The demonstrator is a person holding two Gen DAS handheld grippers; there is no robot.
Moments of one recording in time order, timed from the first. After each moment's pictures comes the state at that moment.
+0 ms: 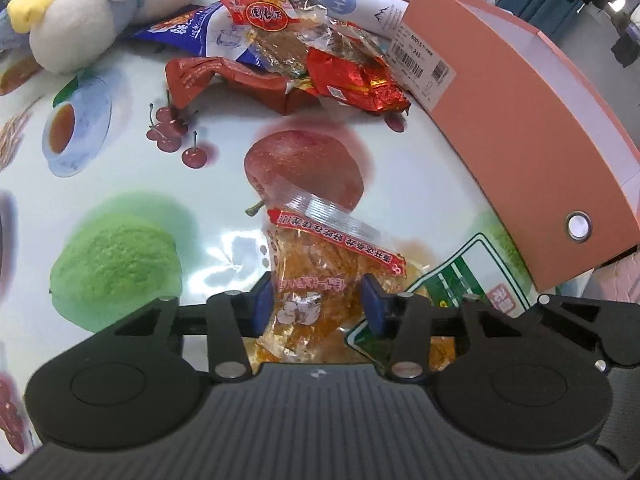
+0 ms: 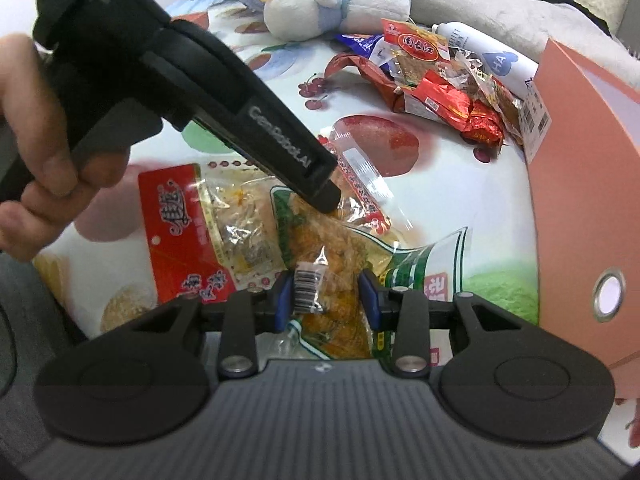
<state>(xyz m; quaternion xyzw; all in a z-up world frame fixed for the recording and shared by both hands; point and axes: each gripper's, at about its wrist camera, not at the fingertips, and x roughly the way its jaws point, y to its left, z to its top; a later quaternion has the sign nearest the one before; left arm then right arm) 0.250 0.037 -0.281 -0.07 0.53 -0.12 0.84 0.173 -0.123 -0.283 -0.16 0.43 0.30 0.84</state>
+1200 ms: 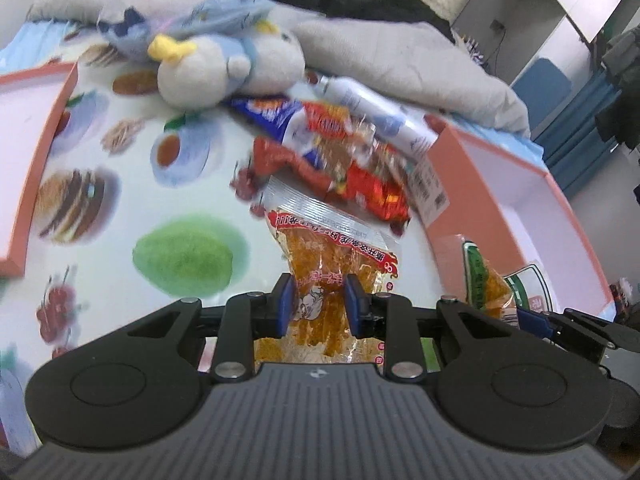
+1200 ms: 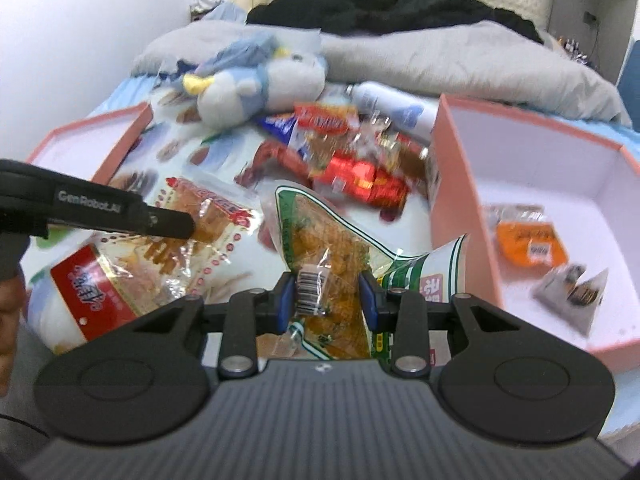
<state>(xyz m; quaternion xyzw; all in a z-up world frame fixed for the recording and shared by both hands) 0.186 0.064 -0.191 -0.20 0.42 0.00 0.88 0.192 -0.170 -0.200 -0.07 0.38 0.23 0.89</state>
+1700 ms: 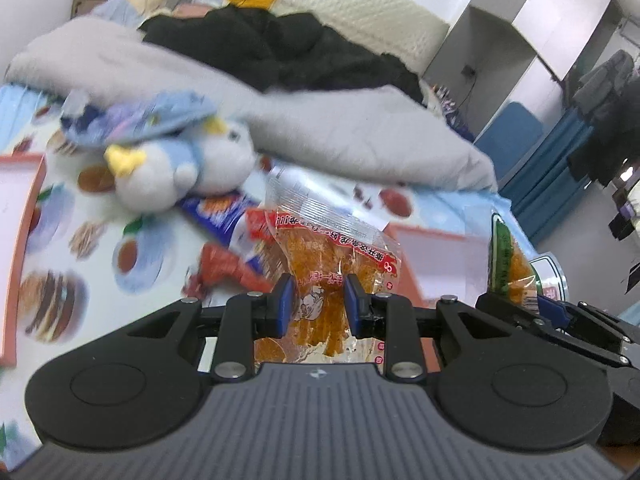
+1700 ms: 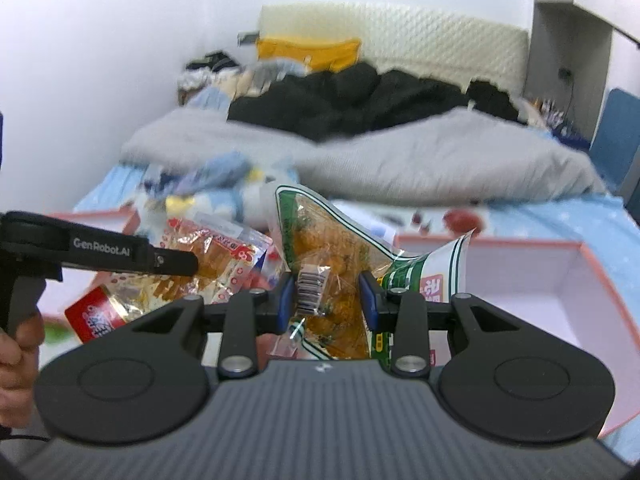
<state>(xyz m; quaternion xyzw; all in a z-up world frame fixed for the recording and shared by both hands) 0.232 0.047 -0.099 -0.20 0.35 -0.02 0.91 0.227 -0.191 -0.103 -0.05 0.28 0.21 0.94</state>
